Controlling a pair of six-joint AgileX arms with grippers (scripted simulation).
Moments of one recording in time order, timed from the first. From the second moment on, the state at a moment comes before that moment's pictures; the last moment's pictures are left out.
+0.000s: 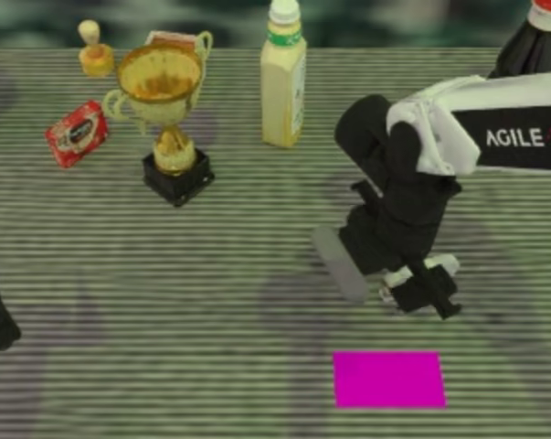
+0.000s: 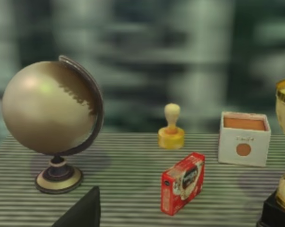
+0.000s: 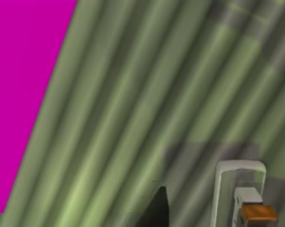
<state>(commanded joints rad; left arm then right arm) 0.00 0.00 0.00 0.00 0.00 0.00 0.54 2.18 1.45 -0.84 0.00 -1.43</state>
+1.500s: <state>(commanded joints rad) 0.00 0.00 0.00 0.00 0.00 0.00 0.55 2.06 1.67 -1.18 0.00 -1.43</state>
